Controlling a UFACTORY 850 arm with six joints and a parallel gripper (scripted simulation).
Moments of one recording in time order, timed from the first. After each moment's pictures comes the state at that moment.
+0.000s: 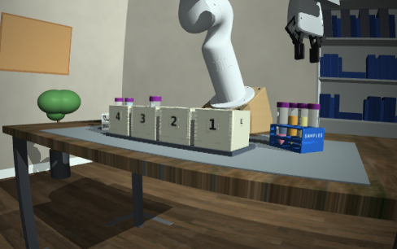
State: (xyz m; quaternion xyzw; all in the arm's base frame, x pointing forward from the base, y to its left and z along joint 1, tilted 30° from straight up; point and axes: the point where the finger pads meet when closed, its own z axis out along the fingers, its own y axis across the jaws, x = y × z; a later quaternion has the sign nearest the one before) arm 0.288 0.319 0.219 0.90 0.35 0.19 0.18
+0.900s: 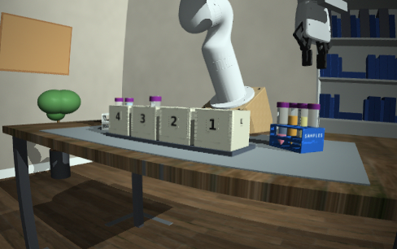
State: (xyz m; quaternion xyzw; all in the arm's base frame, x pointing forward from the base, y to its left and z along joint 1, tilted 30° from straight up) arm 0.295 0.335 0.201 0.90 0.35 0.19 0.18
